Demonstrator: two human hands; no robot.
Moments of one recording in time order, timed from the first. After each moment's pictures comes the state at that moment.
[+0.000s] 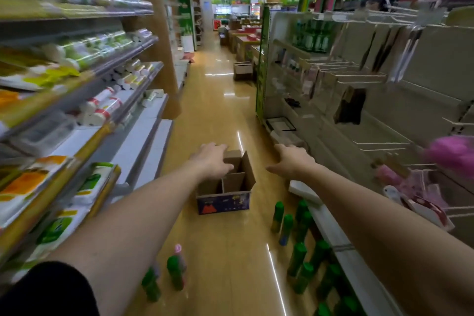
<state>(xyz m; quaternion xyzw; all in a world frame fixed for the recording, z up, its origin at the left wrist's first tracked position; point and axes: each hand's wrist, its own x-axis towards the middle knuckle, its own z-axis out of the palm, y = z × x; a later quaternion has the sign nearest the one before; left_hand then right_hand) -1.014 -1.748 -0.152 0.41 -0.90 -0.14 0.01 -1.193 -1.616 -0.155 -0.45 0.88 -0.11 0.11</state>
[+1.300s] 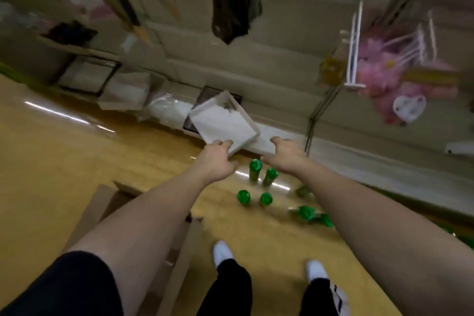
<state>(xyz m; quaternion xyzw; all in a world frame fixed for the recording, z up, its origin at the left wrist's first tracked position) -1.691 -2.077 -0.487 -0.09 -0.95 -0.14 -0.28 -1.667 -1.868 -0.478 0.11 0.92 -0.22 0.29</state>
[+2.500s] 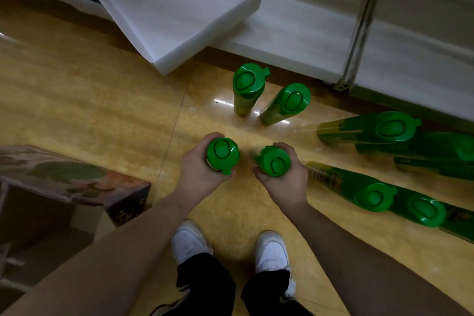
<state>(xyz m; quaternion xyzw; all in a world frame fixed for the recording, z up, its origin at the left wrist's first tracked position) -1.608 -2.074 -1.018 0.02 -0.87 -0.43 -0.23 -1.544 -1.880 -1.030 0.31 0.83 -0.45 0.09</state>
